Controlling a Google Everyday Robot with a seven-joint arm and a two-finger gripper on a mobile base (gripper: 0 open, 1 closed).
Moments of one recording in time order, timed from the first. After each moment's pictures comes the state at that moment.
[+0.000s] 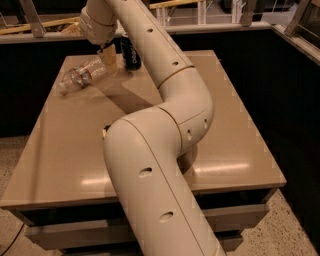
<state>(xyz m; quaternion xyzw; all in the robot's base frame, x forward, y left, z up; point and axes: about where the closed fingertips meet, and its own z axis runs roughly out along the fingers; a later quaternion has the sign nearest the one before) 0.766 0.199 0.895 -0.93 0.24 -0.02 0.27</state>
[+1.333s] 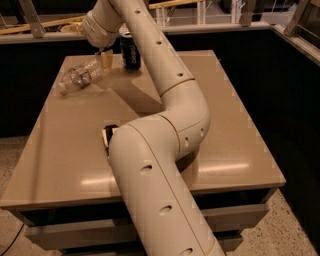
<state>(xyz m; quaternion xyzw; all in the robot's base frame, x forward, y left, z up) 0.781 0.217 0.890 -0.90 0.26 0.02 0.35</state>
